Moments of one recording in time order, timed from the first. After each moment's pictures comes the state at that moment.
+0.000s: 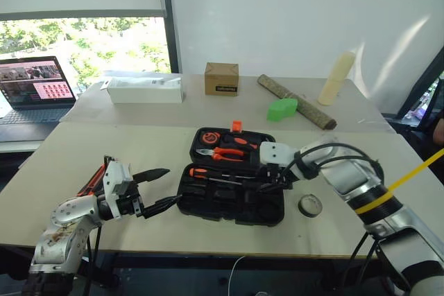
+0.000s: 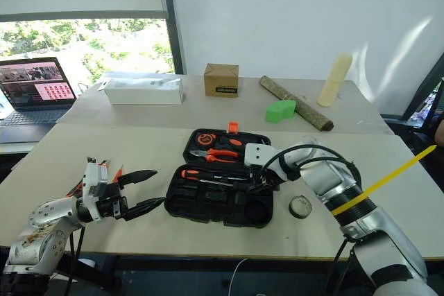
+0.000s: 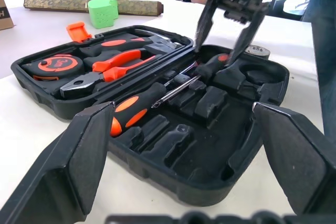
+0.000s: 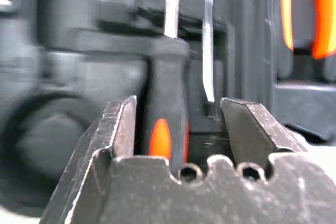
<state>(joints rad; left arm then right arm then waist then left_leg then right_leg) -0.15 0.64 0.18 -0.04 -0.55 0.16 -1.15 -0.86 -0.71 0.44 0.10 0.02 0.47 1.35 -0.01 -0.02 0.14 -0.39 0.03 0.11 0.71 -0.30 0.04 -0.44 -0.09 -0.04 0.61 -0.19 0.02</state>
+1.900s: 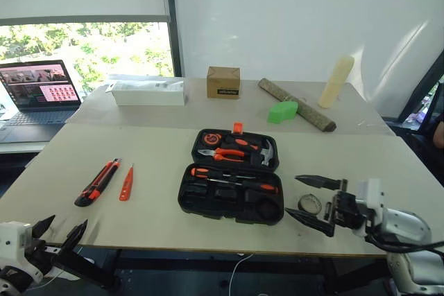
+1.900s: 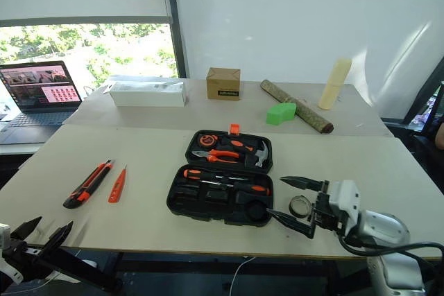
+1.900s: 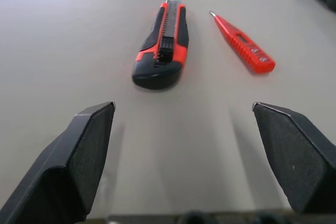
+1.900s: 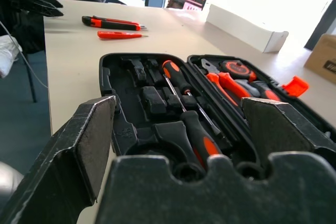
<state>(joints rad) 0.29 0.54 0.64 -0.13 -0.57 0.32 -0.66 -0.03 -0.58 -0.27 -0.18 0.50 -0.05 1.20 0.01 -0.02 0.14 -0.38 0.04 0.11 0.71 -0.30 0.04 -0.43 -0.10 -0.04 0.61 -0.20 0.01</state>
